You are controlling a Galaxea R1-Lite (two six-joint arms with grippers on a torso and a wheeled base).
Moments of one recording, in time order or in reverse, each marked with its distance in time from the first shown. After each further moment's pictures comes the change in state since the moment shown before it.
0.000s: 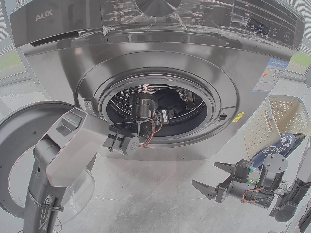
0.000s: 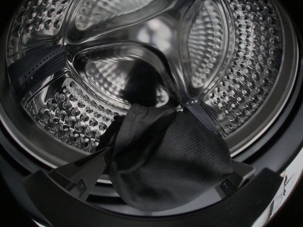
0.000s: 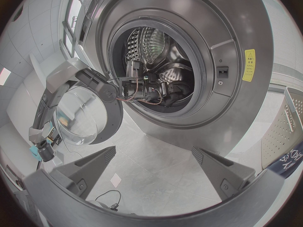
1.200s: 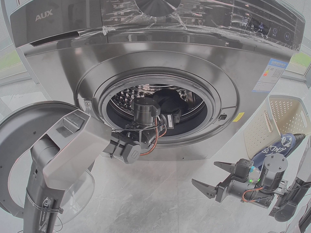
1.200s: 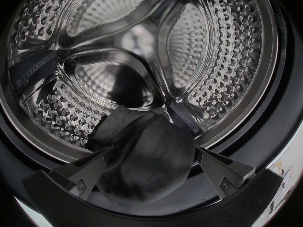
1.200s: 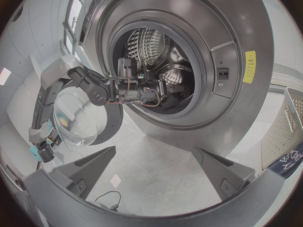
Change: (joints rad) left arm -0.036 -0.034 0.124 -0.139 -0.057 0.029; right arm -0.001 -0.002 -0.006 0.000 -0.001 0.000
